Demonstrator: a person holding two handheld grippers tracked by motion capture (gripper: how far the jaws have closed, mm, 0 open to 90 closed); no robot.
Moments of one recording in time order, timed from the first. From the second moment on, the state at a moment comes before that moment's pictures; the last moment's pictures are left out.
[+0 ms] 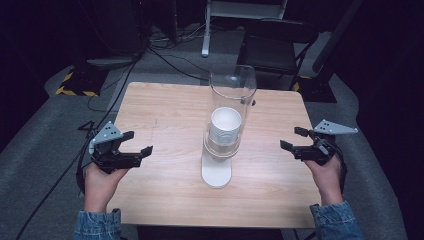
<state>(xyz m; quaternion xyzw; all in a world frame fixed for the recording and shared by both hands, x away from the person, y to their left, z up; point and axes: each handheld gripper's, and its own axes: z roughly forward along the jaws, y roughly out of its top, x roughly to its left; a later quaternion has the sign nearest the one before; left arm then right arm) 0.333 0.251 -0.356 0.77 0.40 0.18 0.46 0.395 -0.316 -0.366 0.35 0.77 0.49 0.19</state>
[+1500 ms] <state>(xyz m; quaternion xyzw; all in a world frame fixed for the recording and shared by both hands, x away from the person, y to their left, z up) 0.331 0.244 -0.353 0.77 0.40 0.18 0.46 0.390 -0.216 -0.391 0.26 0.82 0.49 0.10</state>
